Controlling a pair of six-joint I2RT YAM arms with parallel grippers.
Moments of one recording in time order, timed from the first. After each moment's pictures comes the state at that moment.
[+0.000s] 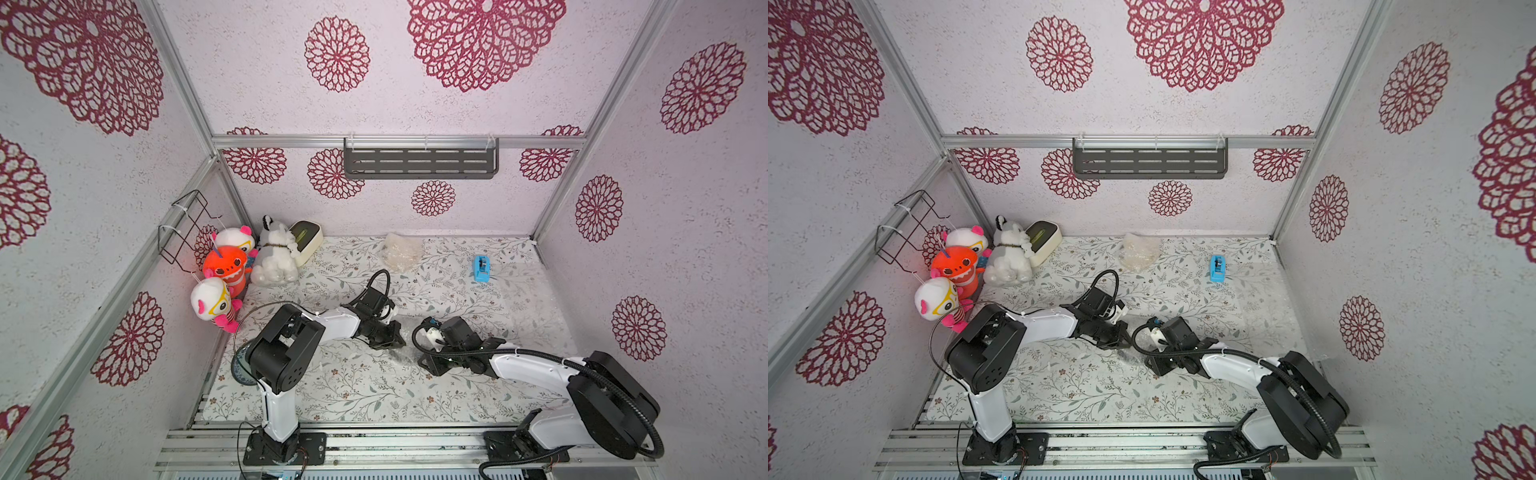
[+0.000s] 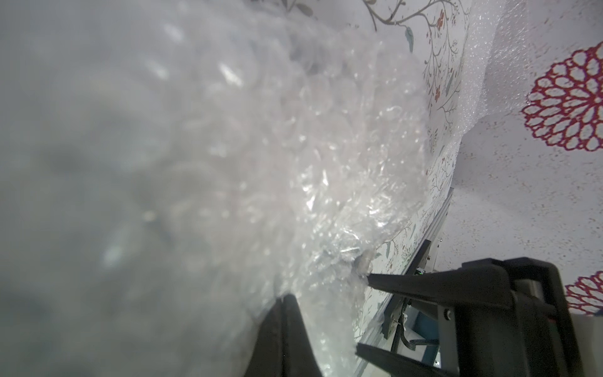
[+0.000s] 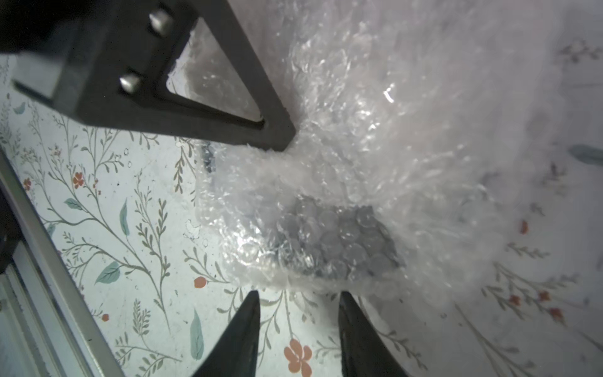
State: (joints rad) left arm -0.61 1.89 1.02 -0.21 0.61 -0.61; right arm 0.75 1.42 0.59 -0.13 -0.26 0.22
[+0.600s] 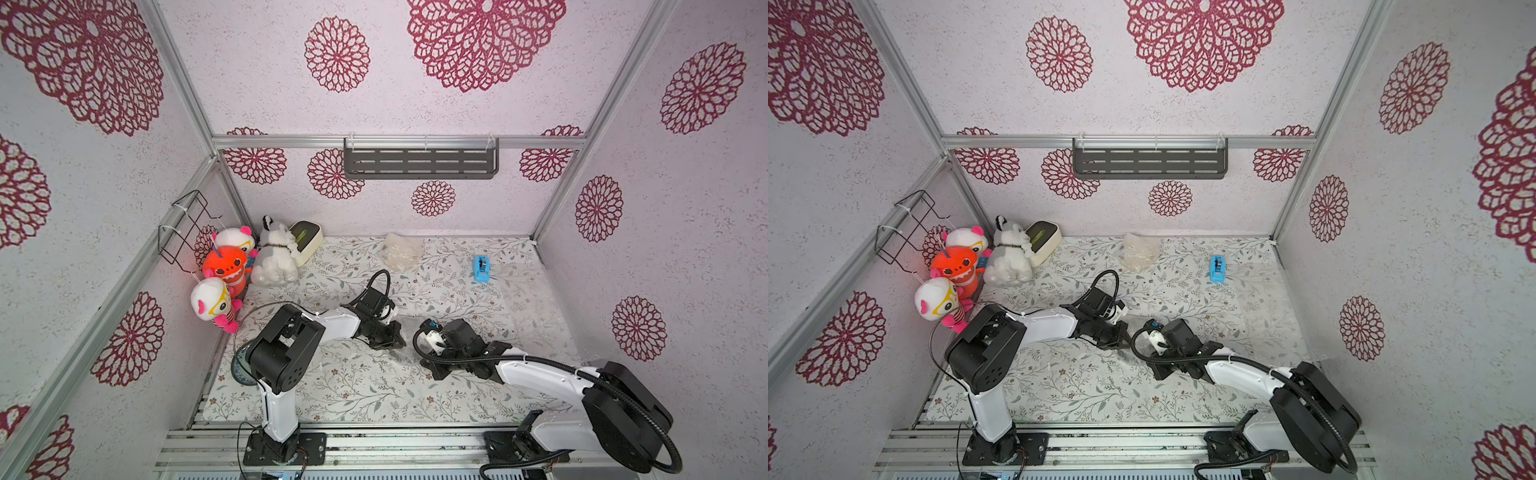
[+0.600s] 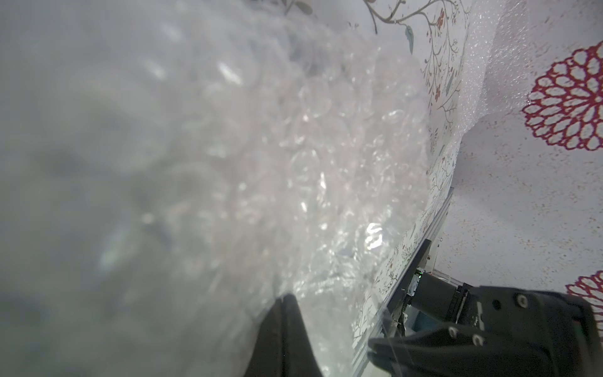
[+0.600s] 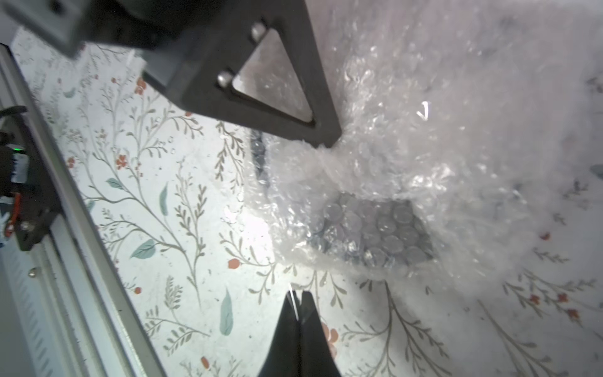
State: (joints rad) left arm -0.61 1.89 1.01 -0.21 0.61 -0.61; right arm 0.77 1.29 0.57 -0.17 -0.31 0.22
